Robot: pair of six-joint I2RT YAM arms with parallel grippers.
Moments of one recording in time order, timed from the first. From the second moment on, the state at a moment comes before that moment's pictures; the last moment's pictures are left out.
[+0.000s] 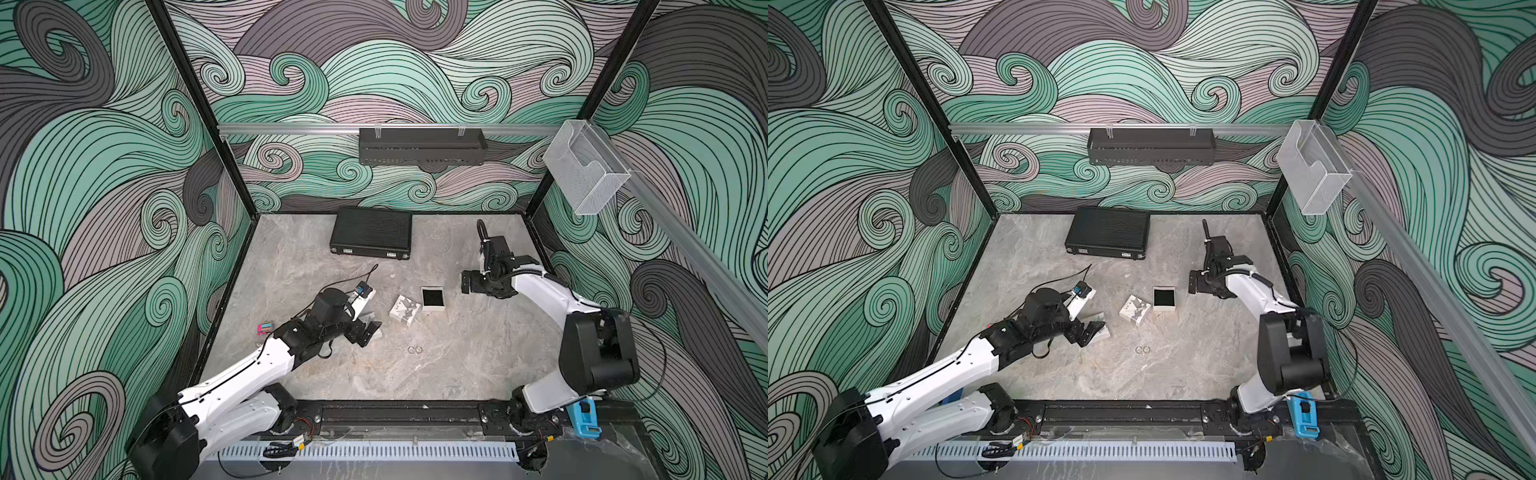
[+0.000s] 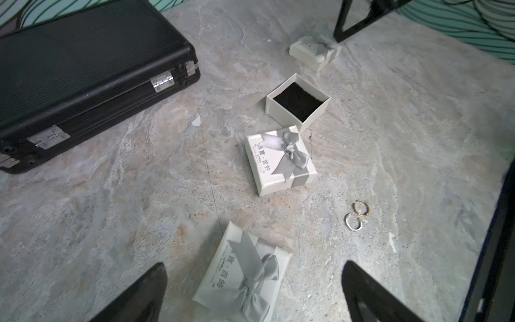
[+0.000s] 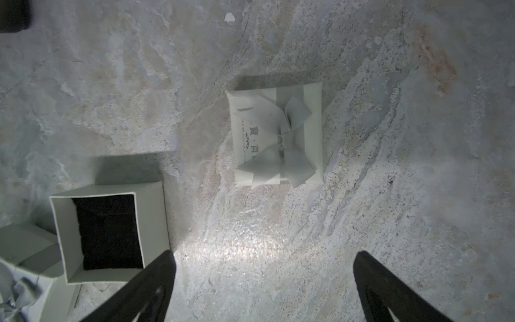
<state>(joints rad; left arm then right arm) -0.68 0.96 0.53 -0.18 0.10 0.08 0.17 1.60 1.09 -0.71 0.03 0.21</state>
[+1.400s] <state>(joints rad) -0.68 0.99 0.43 0.10 0.09 0.20 0.13 1.94 1.31 -0.65 0.08 0.21</state>
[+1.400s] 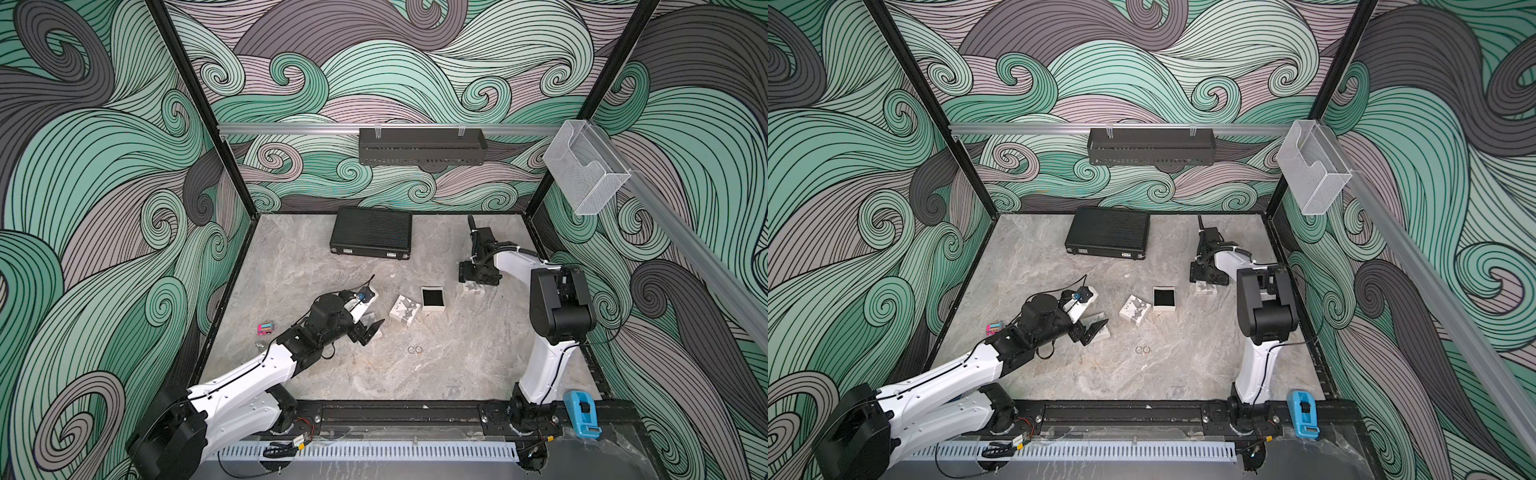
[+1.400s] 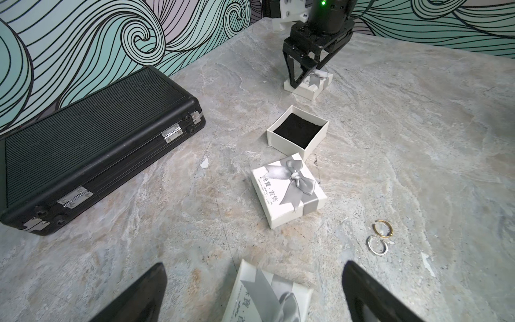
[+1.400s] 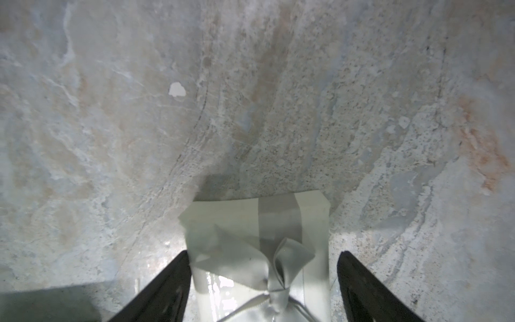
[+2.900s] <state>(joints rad) -0.68 1.01 0.44 0.10 0.09 0.20 0.25 1.79 1.30 -0.76 0.13 0.31</state>
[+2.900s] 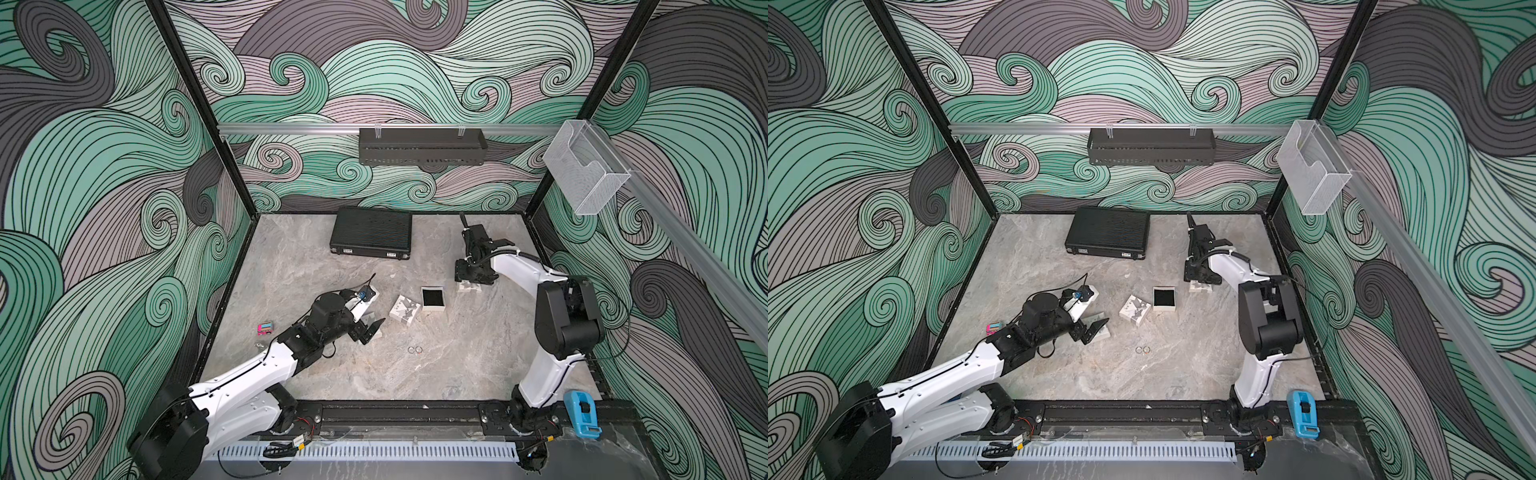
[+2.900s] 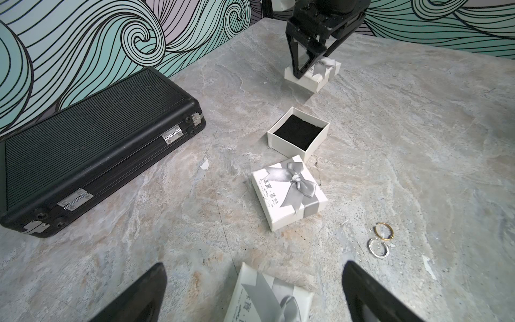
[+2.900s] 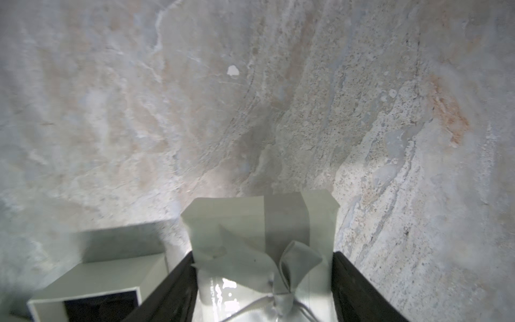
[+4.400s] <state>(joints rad) -0.68 1.02 0.44 0.10 0.10 0.20 0.56 1.82 1.28 -0.75 0.13 0.52</state>
